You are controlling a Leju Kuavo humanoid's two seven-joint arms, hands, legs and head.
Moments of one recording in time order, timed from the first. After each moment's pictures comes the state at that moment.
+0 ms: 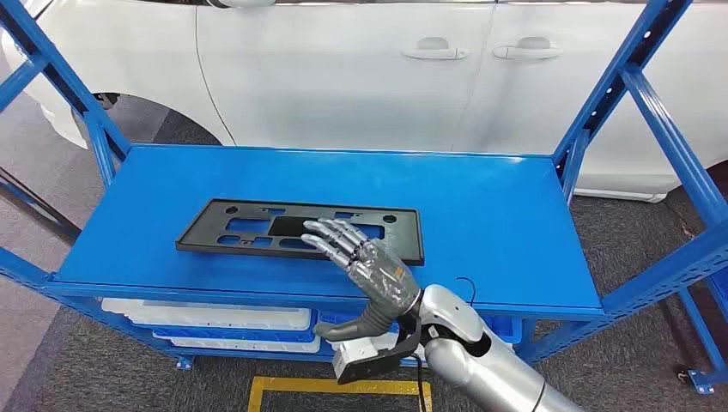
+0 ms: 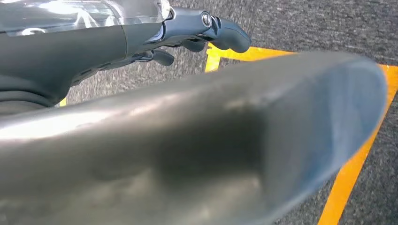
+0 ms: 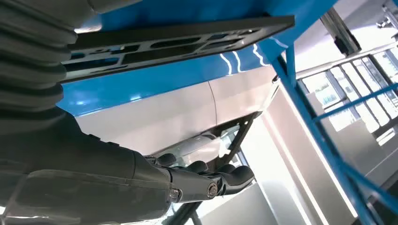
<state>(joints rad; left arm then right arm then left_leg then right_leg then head) -0.04 -0.06 0.20 -0.20 0.01 0.21 -0.30 -0.42 -0.11 0.82 -1.46 0.81 -0.34 -0.33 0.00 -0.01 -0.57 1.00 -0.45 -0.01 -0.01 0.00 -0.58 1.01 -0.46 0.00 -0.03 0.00</state>
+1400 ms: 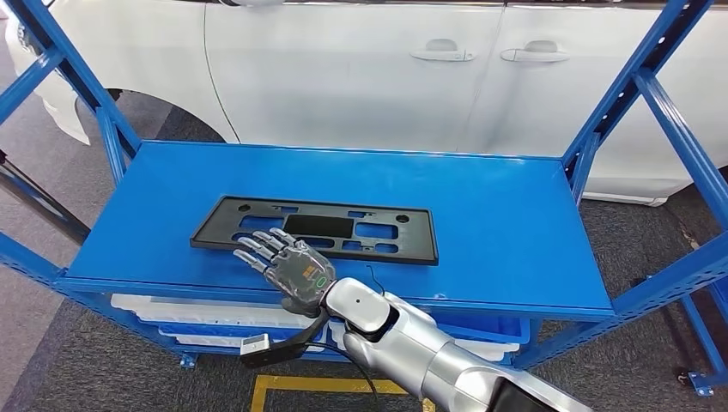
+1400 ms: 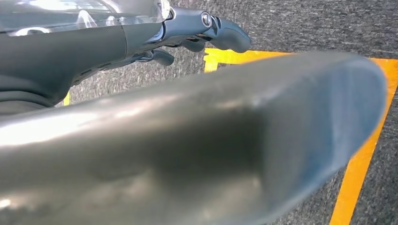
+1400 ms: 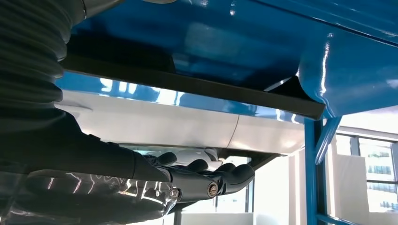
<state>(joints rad) -0.06 -0.07 0.18 -0.20 -0.05 0.19 -0.29 -0.70 0.25 1.03 -0.79 1.17 -0.44 -0.10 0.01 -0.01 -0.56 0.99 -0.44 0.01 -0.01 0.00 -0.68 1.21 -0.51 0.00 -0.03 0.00</state>
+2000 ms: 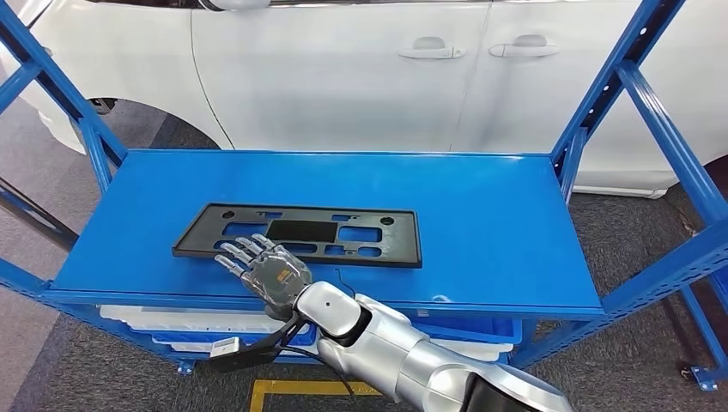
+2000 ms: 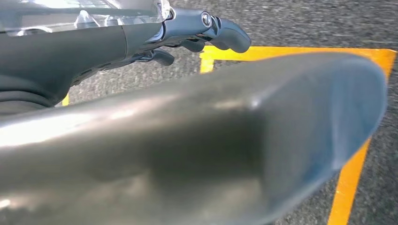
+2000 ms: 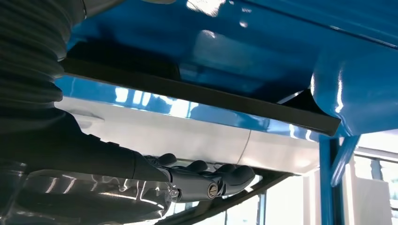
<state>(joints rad) -0.06 -0.07 0.17 -0.20 -0.06 0.19 -0.29 -0.76 0.35 1.13 -0.68 1.11 -0.37 0.03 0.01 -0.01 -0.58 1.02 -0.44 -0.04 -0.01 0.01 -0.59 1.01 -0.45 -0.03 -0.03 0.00</state>
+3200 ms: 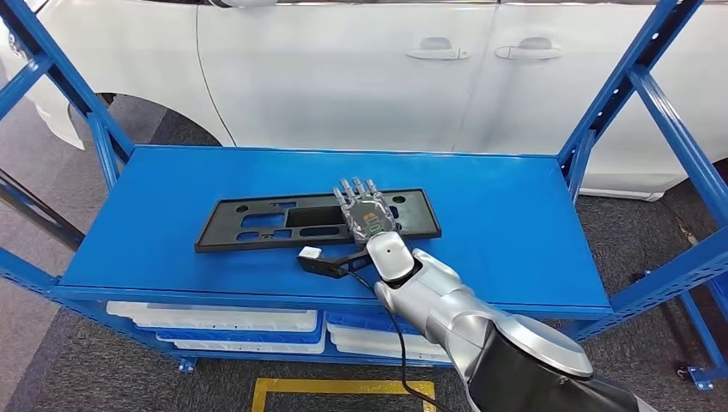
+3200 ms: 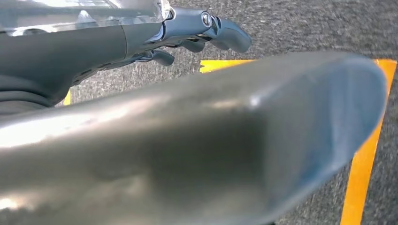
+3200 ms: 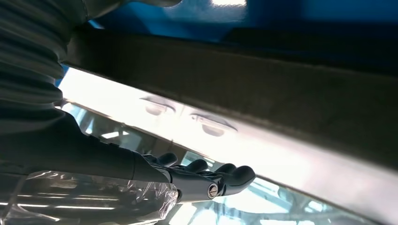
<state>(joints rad) -0.06 -0.06 0.17 -0.20 -0.11 0.19 -0.29 -0.94 0.30 1.17 -0.28 1.06 -0.48 0.31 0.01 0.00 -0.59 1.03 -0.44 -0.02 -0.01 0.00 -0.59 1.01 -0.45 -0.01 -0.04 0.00</state>
